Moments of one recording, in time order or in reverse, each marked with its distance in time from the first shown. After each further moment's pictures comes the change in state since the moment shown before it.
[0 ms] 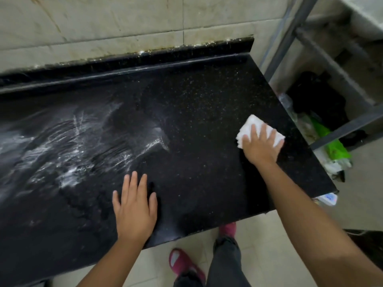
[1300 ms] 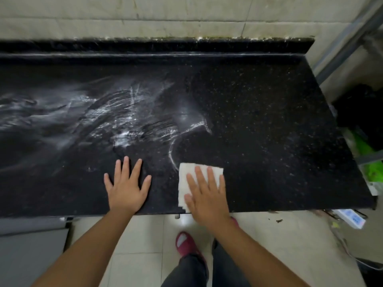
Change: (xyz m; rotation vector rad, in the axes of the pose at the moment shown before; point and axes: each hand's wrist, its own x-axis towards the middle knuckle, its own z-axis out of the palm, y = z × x) left_hand -0.020 -0.102 -0.032 0.144 -0.158 -0.280; right_hand -0.196 -0.097 0.104 -0.212 0.020 -0.788
